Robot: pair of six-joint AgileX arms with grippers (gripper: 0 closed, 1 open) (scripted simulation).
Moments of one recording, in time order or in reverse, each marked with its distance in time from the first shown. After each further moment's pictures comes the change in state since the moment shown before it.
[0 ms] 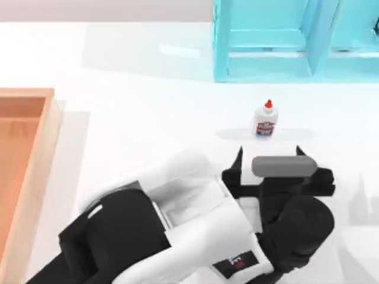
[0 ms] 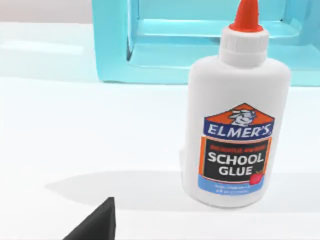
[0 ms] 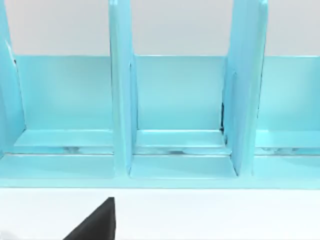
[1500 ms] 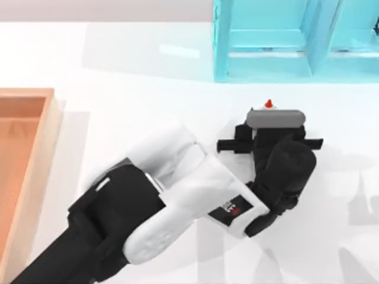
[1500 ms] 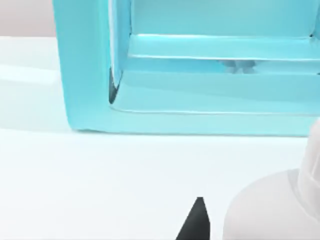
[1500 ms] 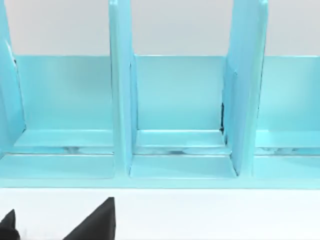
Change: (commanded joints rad) left arm 0.168 0.148 0.292 -0.096 0.168 0.055; right arm 0.000 0.000 0.000 0.000 0.000 0.000
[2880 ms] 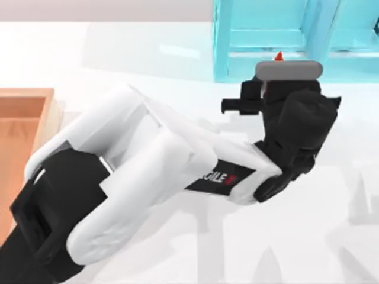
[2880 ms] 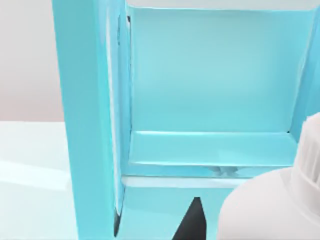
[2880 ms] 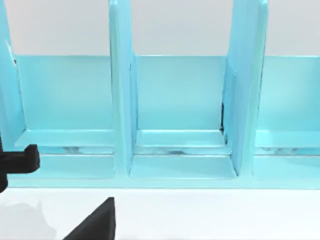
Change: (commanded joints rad) left arm -0.003 -0.269 -0.044 -0.219 -0.002 0.006; right arm 0.000 0.000 0.000 0.000 0.000 0.000
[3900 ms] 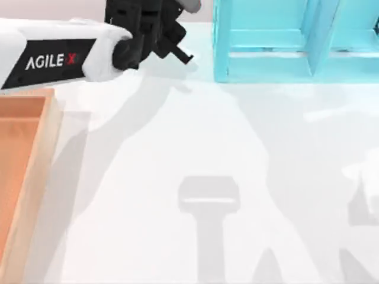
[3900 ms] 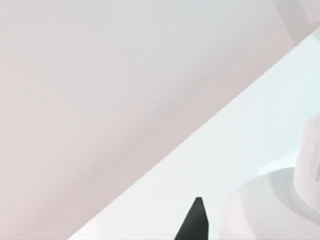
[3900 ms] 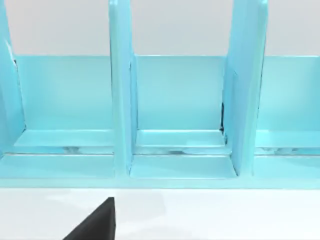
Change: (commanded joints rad) left arm 0.514 -0.313 -0.052 -0.573 0.623 0.686; right arm 0.000 0.000 0.000 0.000 0.000 0.000
